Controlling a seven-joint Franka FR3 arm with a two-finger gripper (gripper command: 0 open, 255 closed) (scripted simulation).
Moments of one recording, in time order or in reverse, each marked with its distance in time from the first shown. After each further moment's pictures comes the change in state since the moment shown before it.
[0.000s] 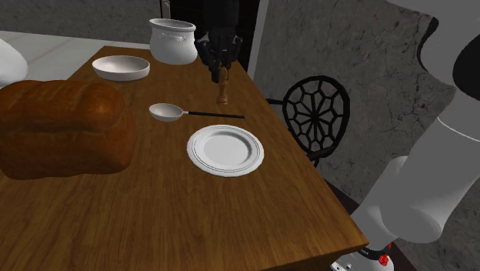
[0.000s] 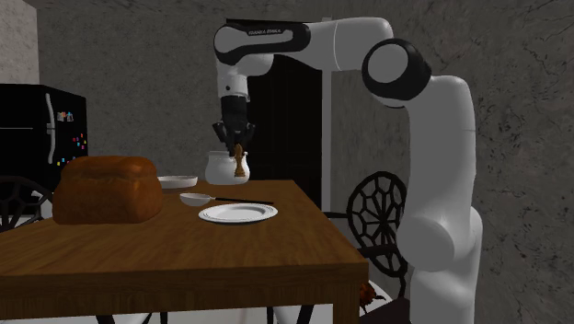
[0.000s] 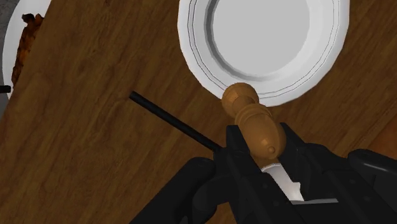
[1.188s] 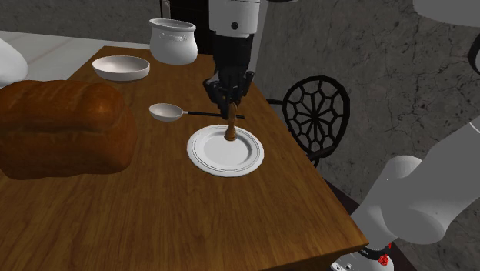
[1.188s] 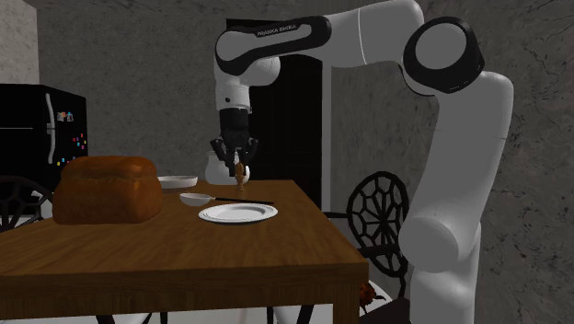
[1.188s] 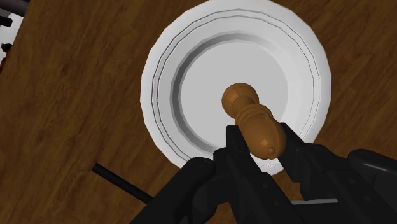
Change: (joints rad) arm 0.044 -0.232 0.040 -0.386 0.078 0.164 0.074
